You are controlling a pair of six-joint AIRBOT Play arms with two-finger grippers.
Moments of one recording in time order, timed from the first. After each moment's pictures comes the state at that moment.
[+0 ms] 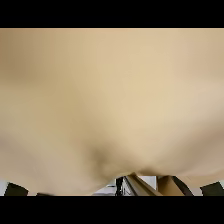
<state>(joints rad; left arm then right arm) 0.15 -0.51 1.61 1.07 -1.09 -1.43 -0.15 -0.67 1.97 -1.23 1.55 1.55</state>
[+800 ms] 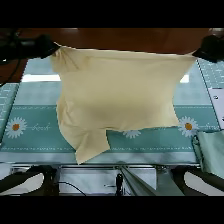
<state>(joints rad) -0.01 -1.31 1.40 0.90 -0.84 -1.39 -0.15 -1.27 1.56 -1.14 1.24 1.53</state>
